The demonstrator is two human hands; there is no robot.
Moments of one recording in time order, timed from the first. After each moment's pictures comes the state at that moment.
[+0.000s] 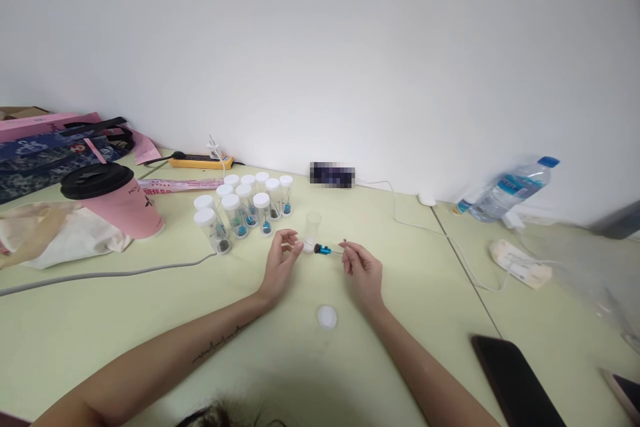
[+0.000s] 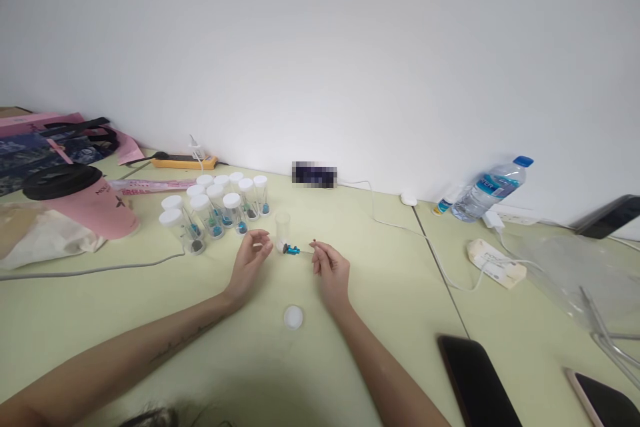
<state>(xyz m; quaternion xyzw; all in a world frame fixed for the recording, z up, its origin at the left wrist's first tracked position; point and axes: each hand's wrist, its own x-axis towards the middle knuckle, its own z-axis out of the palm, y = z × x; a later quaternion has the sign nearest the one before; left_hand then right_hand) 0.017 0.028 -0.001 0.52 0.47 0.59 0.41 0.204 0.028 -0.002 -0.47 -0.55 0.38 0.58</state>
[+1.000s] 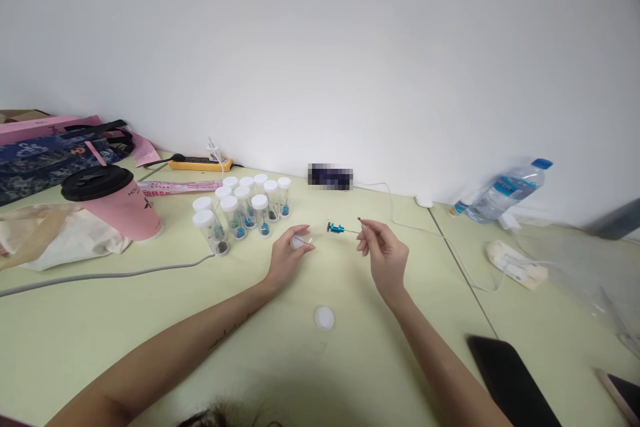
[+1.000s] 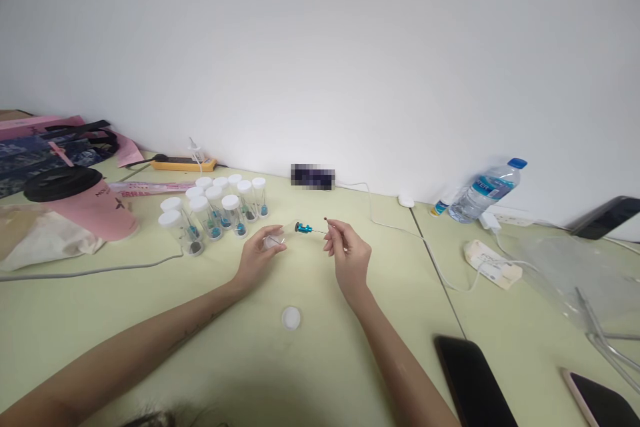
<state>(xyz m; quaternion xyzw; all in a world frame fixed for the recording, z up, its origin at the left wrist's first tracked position) 0.026 0.053 0.000 0.56 0.45 0.58 0.40 0.224 0.035 0.063 -0.46 -0.62 0.21 0.60</state>
